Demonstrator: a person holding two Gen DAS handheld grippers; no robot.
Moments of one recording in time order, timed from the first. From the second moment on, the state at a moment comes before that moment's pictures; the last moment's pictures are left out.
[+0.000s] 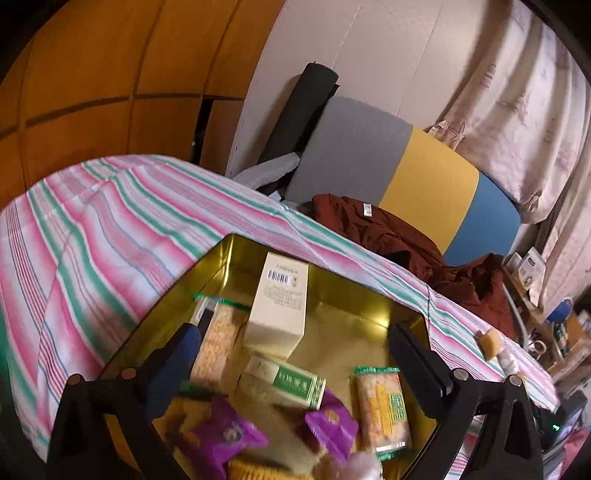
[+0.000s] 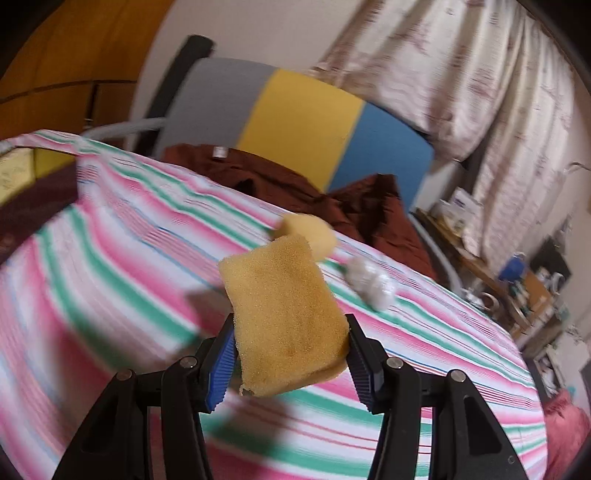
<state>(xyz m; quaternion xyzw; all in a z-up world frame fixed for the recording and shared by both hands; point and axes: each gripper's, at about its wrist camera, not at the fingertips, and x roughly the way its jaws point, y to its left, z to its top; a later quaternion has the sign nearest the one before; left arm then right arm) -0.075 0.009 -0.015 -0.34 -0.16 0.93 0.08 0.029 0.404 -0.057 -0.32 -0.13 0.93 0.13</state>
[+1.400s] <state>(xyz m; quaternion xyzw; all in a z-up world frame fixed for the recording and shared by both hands) 0.003 0.005 -0.037 -0.35 -0.09 0.93 0.11 -0.065 0.232 0.001 -0.37 0.07 0.92 -0.10</state>
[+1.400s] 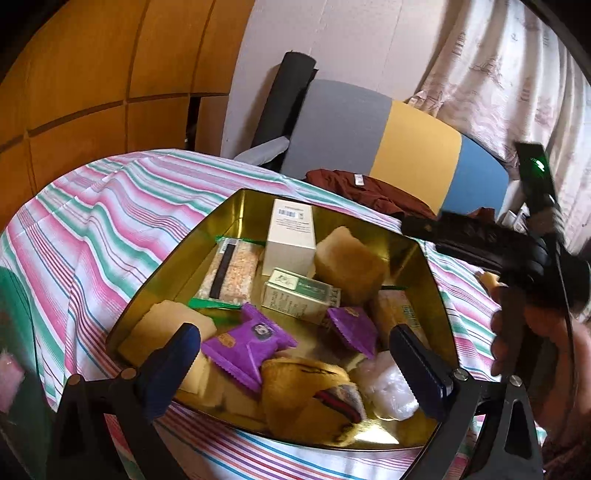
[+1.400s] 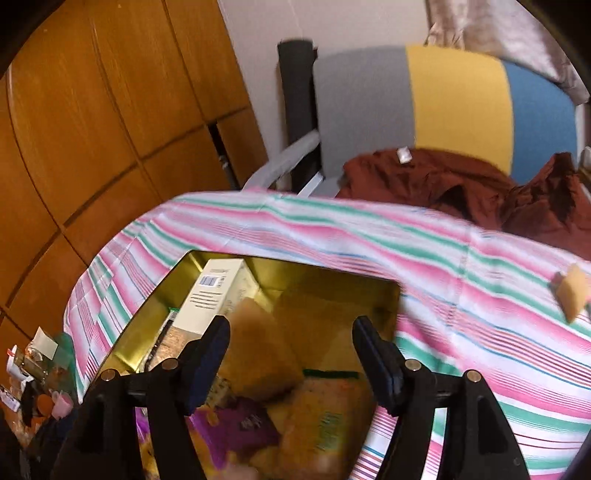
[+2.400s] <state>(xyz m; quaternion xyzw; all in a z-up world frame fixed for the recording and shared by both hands) 0.067 0.107 -0.025 -0.34 0.00 0.91 0.22 0.000 0.523 -0.064 -0.39 0.06 0.90 0.18</state>
